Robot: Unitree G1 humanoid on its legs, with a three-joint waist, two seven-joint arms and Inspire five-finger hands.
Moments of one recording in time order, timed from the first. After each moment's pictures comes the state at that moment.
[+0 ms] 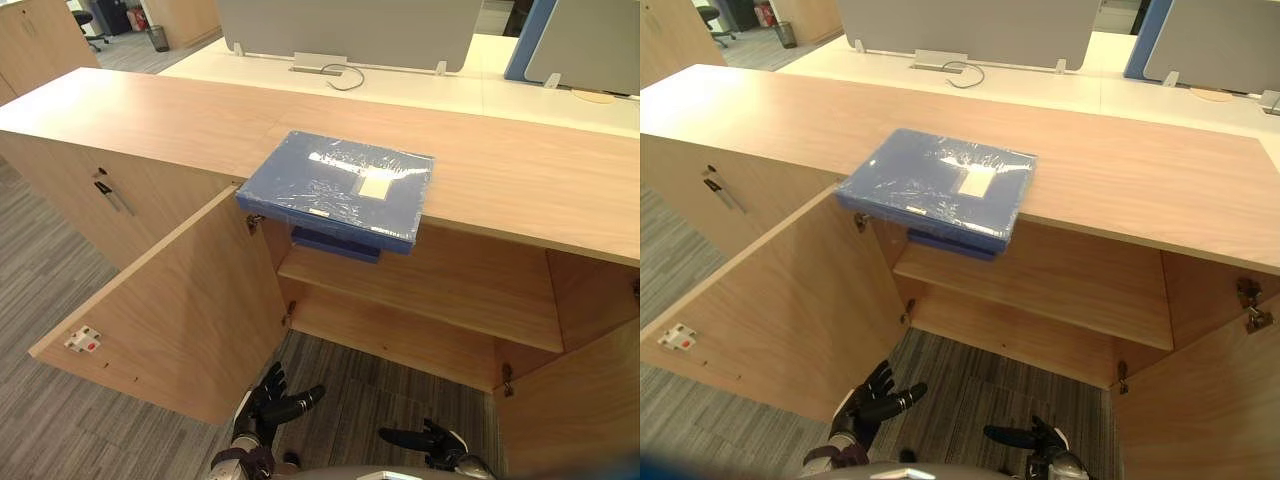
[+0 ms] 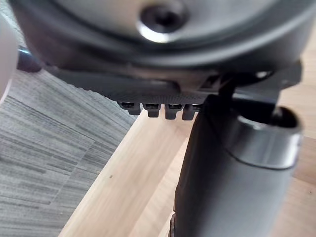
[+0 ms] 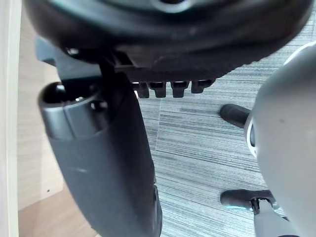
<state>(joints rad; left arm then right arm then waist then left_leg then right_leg) 0.33 0.13 -0.16 0.46 -0.45 -0.10 -0.10 -0.02 -0.08 -0.10 1.21 0.08 -0.05 0.03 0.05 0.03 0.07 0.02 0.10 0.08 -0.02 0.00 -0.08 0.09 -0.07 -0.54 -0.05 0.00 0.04</state>
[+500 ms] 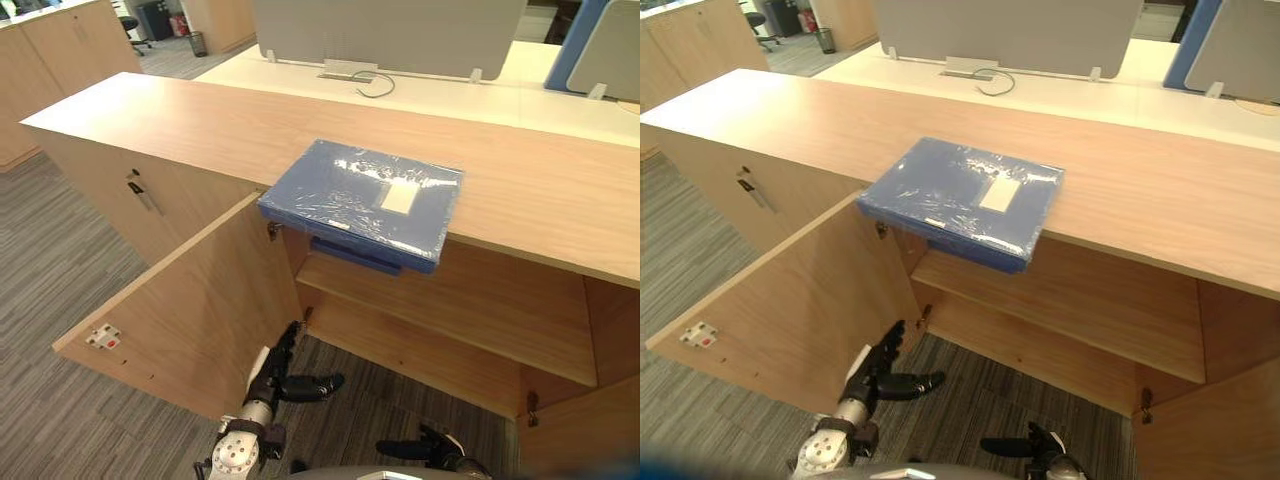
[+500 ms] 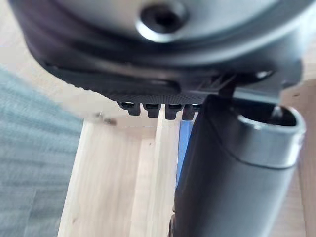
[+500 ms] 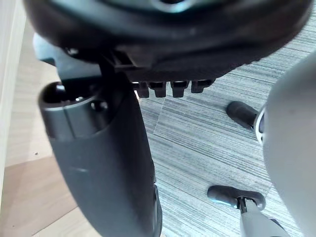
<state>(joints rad) 0.35 0.07 -0.09 0.14 0.15 -0.06 -0.01 -0.01 -0.07 -0.05 1.20 0.04 -0.03 0.03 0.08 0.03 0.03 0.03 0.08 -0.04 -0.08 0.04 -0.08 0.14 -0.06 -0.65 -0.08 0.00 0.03</state>
